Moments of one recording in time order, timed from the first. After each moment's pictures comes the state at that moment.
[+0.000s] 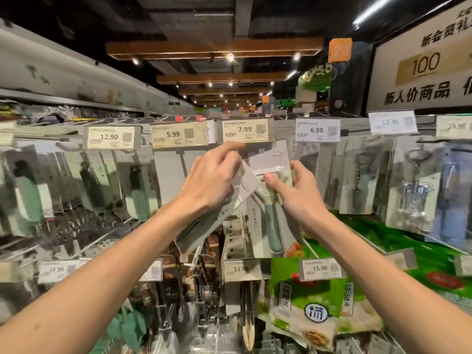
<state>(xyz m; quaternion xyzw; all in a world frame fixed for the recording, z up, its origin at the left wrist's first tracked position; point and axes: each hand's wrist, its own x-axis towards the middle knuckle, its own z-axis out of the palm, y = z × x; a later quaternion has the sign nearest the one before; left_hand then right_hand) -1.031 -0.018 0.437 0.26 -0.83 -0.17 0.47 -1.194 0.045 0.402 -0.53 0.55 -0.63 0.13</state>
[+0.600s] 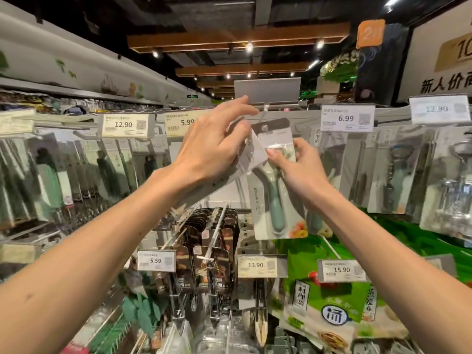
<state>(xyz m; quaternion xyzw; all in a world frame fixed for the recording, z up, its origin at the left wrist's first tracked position) -1.015 -0.037 0.468 0.22 -0.84 0.02 0.49 -1.188 0.002 0.421 -0.54 0.53 -0.64 0.15</state>
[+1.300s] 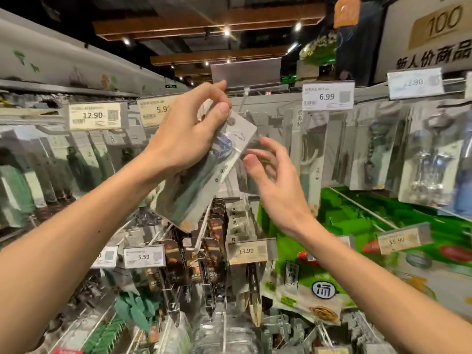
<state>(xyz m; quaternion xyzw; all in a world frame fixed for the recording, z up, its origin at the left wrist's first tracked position) -1.012 -0.039 0.468 0.20 -0.85 -0.06 0.49 -1.152 0.041 0.375 -0.58 0.46 -0.66 0.13</state>
